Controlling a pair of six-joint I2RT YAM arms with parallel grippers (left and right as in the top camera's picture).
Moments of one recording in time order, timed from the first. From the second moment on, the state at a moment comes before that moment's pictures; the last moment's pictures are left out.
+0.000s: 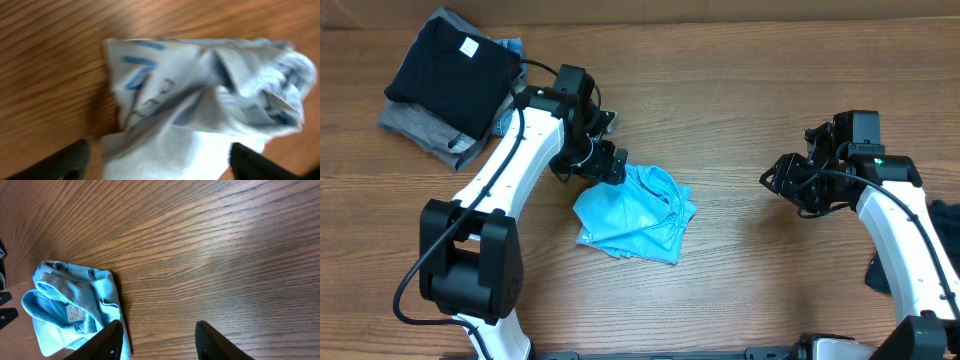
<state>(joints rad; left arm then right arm) -0.27 1.91 1.51 -1.08 0.30 0.05 -0.07 1.44 1.05 -0.88 -0.41 0.36</state>
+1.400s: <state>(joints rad) 0.04 1.91 1.22 -1.04 0.68 0.19 -0.07 1.44 1.05 -0.91 -0.41 0.36</state>
